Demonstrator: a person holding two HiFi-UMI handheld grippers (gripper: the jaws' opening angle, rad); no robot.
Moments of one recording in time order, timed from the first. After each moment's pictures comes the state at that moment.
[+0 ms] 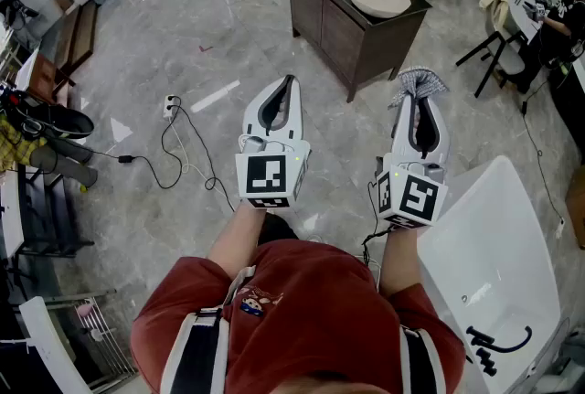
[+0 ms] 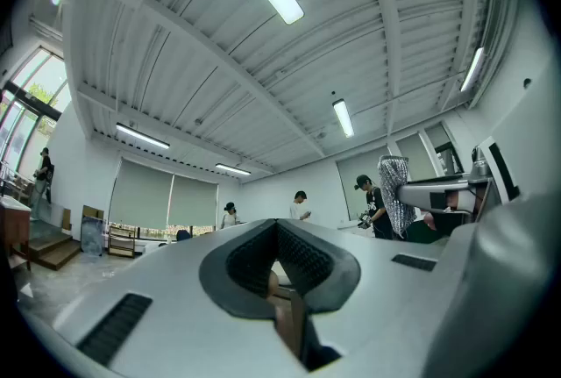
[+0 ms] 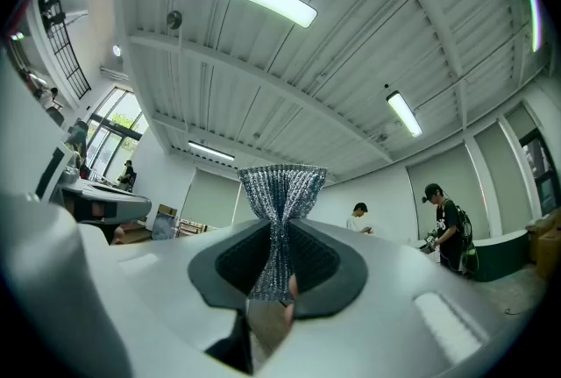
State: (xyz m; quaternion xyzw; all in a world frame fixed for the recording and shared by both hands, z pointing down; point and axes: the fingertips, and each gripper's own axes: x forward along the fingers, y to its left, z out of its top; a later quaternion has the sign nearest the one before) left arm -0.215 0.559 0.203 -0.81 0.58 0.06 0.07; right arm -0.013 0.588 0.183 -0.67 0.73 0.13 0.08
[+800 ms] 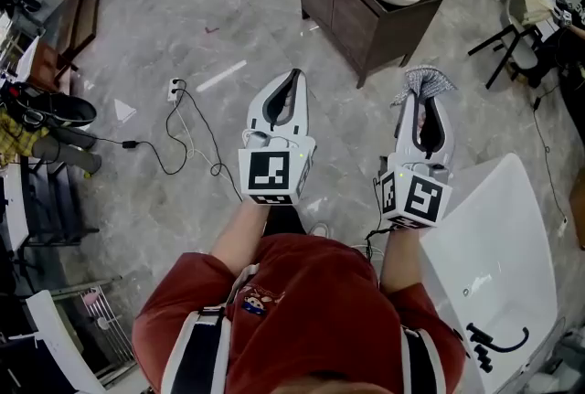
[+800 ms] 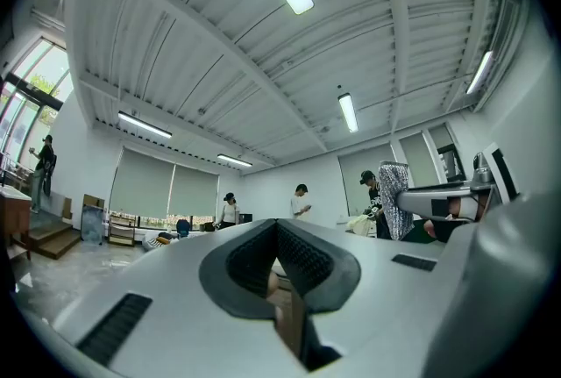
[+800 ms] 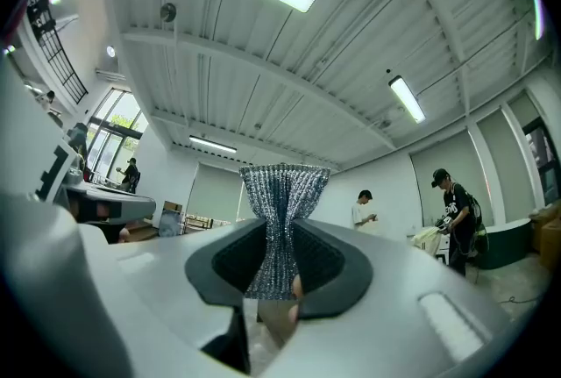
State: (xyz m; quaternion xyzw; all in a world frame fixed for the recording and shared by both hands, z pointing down) left arm -0.230 0.532 0.221 -0.82 0.57 0.05 0.05; right arm -0.033 0.562 0.206 -0.67 0.73 0.10 0.07
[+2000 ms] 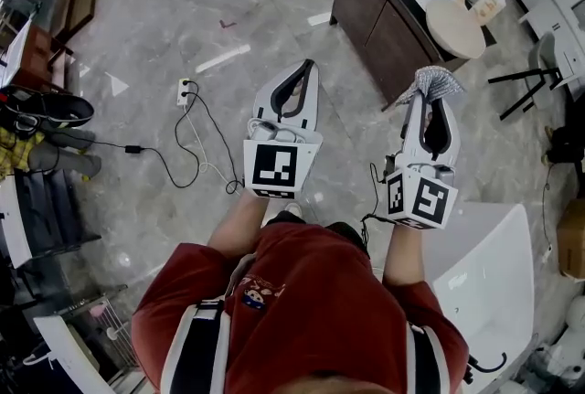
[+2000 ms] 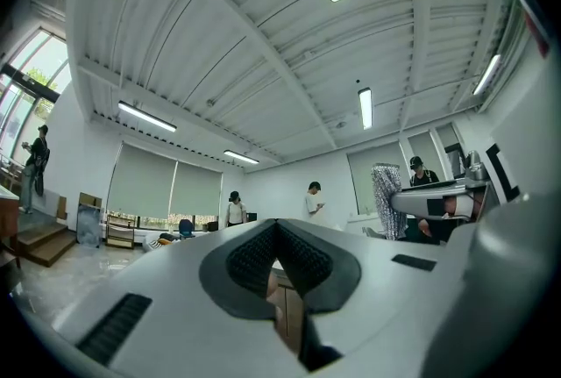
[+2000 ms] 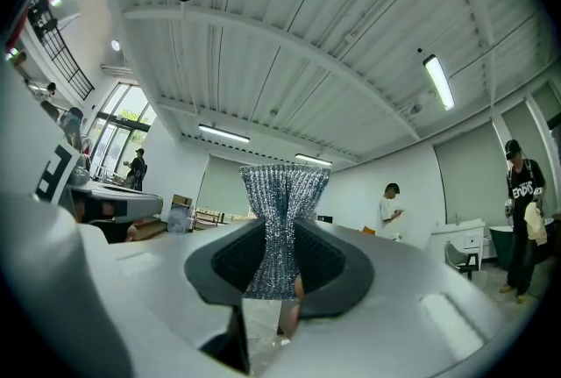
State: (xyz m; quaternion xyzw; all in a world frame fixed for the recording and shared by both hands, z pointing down) left arm -0.418 0.302 0.213 -0.82 0.57 0.05 0.04; right arm -0.227 0.327 0.201 -0.65 0.76 0.09 0.04
